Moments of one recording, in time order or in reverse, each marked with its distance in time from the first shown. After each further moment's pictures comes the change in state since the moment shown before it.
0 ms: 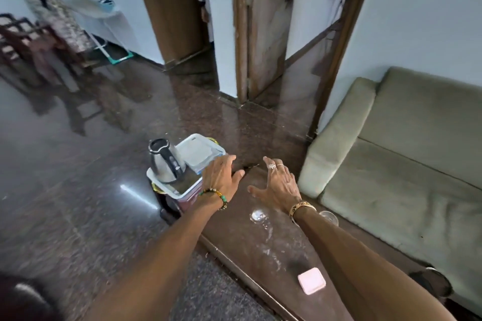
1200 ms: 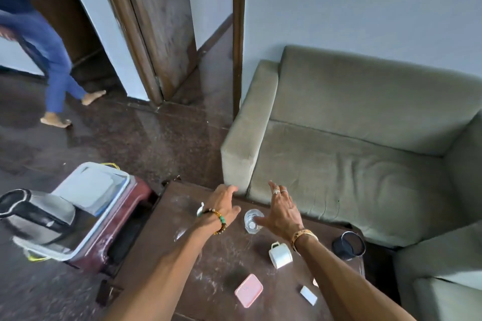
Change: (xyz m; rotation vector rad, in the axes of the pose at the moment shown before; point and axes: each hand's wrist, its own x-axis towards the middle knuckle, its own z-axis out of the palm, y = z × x) left_hand 0.046 0.199 0.182 -0.102 -0.511 0.246; right_hand -0.038 0.254 -0.042 0.072 0.030 0.450
